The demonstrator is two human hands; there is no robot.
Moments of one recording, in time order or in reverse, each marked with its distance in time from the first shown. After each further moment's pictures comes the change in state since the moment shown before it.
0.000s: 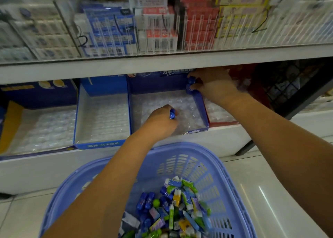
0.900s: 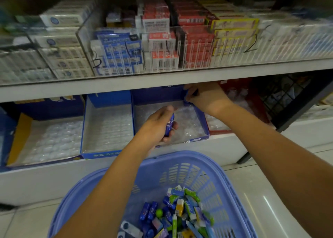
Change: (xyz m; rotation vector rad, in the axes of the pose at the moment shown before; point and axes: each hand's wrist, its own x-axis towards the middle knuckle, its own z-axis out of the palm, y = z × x) left_hand -0.019 0.000 -0.014 -0.847 -0.036 -0.059; right_hand -0.009 -0.023 -0.009 0.258 -0.040 0.120
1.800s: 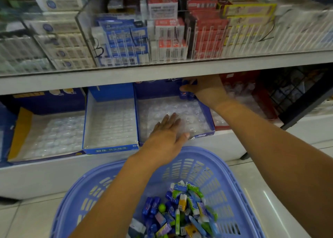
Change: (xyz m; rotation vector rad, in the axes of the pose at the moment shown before) left_hand -0.007 -0.037 -0.004 1.192 -0.150 0.218; right_hand 0.020 -0.002 0.021 0.351 0.070 0.064
